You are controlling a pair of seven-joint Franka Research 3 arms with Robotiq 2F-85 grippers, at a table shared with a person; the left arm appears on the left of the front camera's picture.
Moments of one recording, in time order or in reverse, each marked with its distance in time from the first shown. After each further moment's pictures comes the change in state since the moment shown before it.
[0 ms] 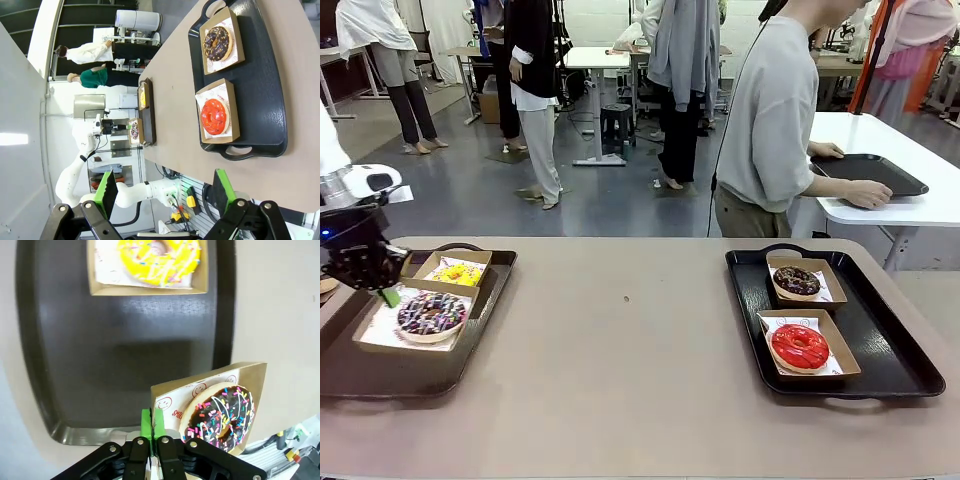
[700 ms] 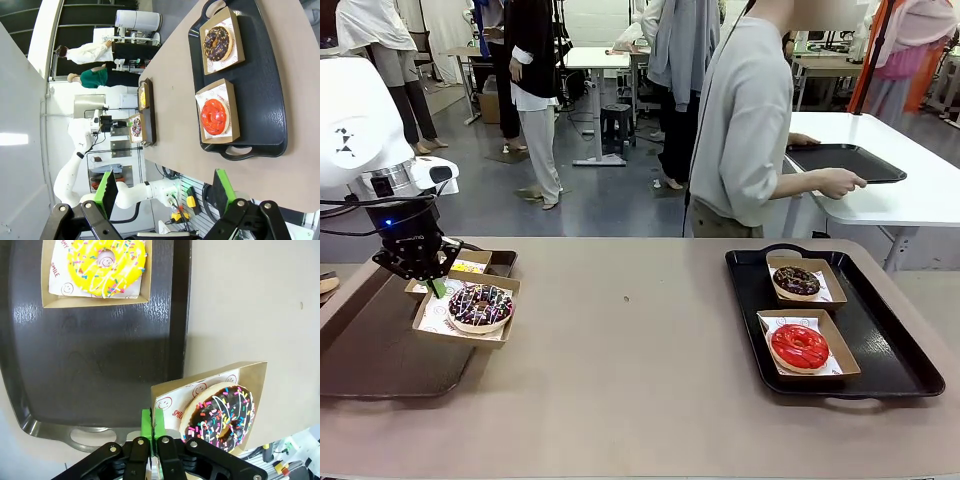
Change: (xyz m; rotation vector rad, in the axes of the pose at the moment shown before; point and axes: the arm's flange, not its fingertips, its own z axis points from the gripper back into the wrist) left arm 0.012 -0.087 0.001 0.043 -0.002 0.041; right arm 0.000 0.000 0.000 0.000 -0.001 0.000
